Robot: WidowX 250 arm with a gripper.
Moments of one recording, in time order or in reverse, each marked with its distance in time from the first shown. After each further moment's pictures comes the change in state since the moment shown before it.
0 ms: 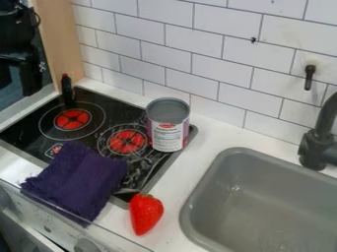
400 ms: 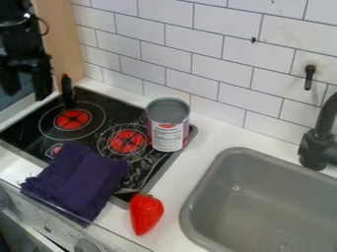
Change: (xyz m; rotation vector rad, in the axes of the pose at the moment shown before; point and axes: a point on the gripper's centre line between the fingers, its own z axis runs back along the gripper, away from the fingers) arm 0.019 -0.006 -0.014 -0.020 -0.041 0.072
